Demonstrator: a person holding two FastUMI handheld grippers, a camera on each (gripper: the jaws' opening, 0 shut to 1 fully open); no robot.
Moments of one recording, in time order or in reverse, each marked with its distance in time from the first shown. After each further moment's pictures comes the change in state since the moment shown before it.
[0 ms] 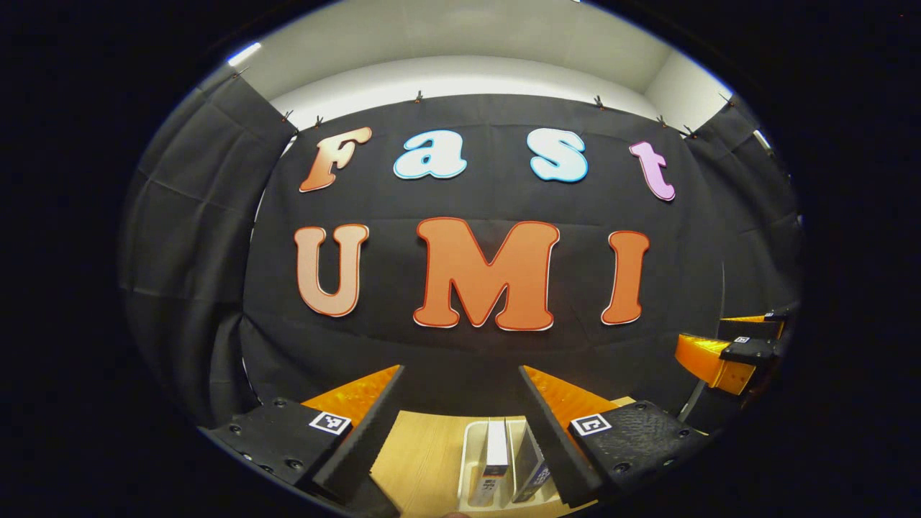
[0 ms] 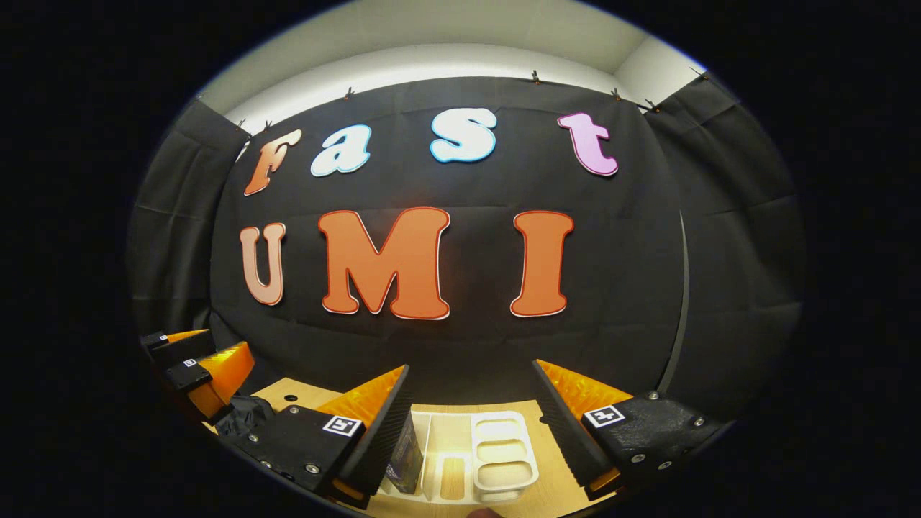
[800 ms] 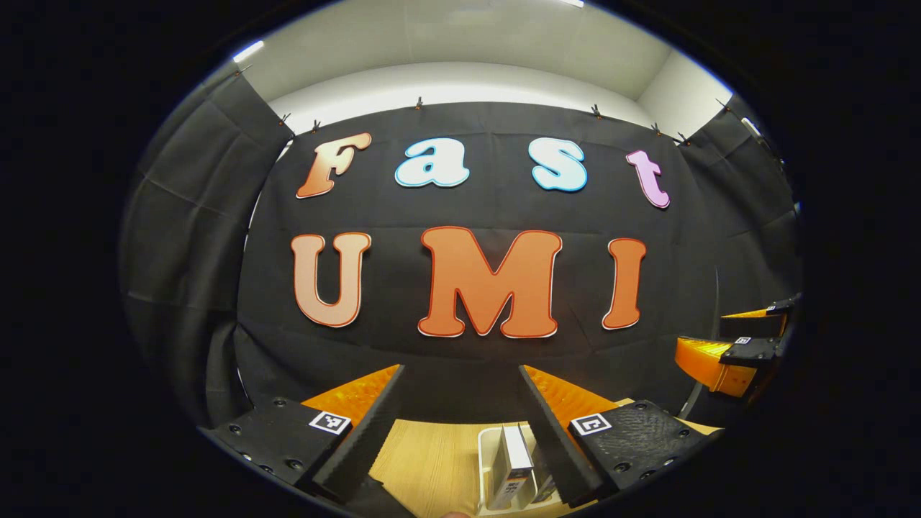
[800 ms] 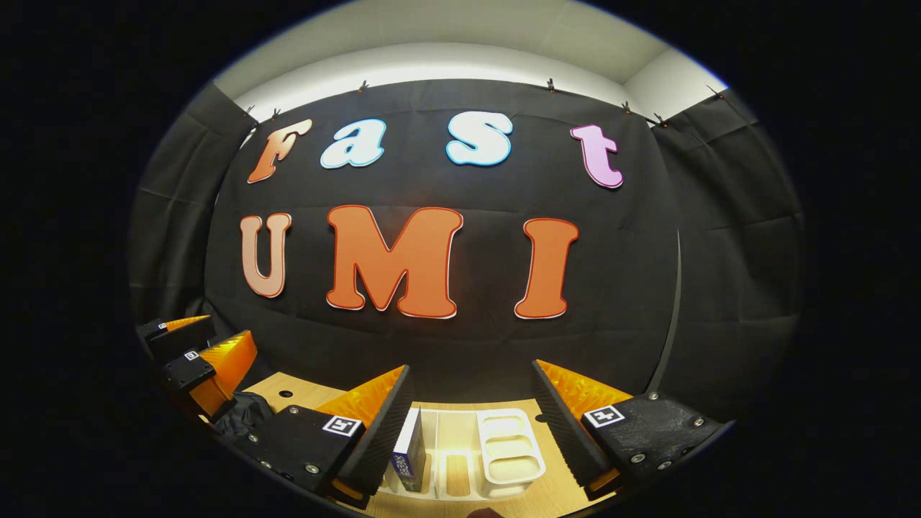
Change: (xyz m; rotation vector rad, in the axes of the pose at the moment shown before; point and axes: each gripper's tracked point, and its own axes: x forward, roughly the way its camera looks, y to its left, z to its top) left arm 0.000 0.033 0.005 -0.002 -0.041 -0.023; right arm -0.014 0.035 0.000 -0.051 0.003 -0.016
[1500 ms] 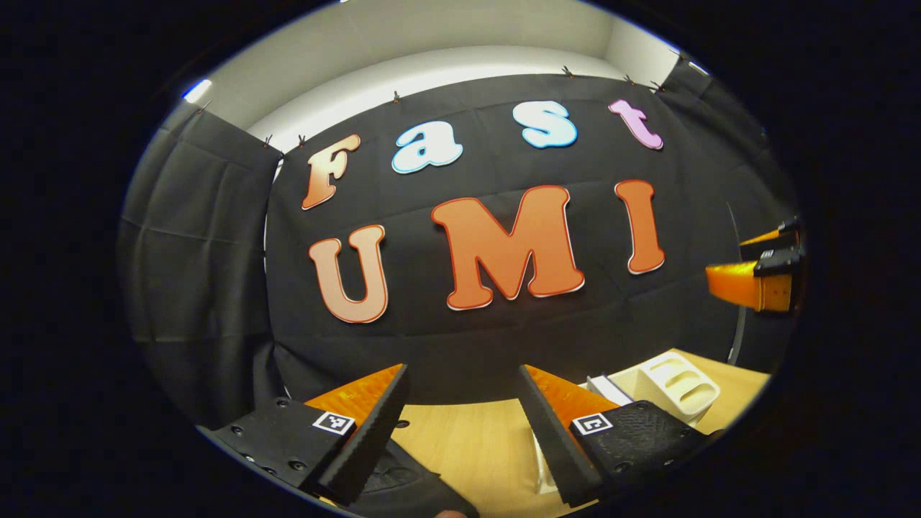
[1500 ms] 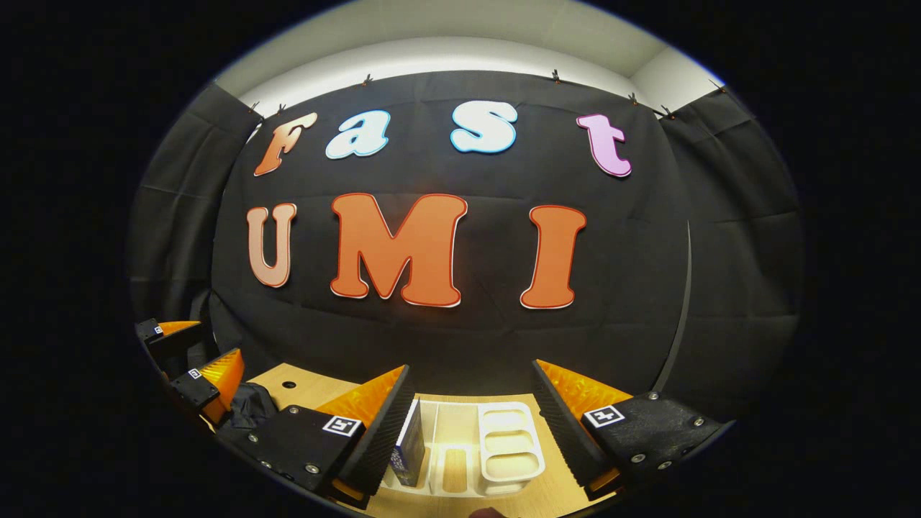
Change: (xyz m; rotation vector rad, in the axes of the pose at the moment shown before) left arm -0.019 0.032 -0.060 0.248 0.111 0.111; right arm 0.010 -0.014 -0.023 -0.018 0.036 0.038
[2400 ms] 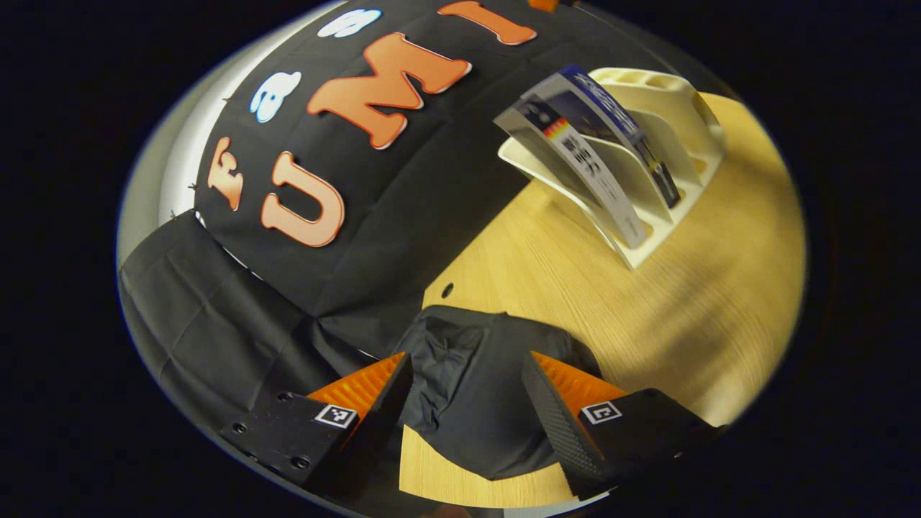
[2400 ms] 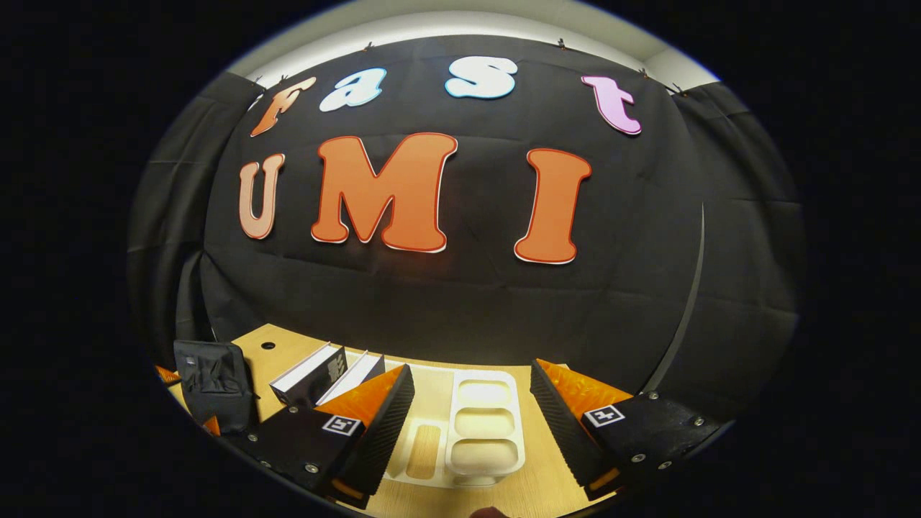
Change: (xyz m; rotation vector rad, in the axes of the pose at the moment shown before) left arm -0.088 0.020 -0.281 0.731 0.559 -0.041; right arm 0.044 -0.040 -0.084 -0.040 0.145 0.023
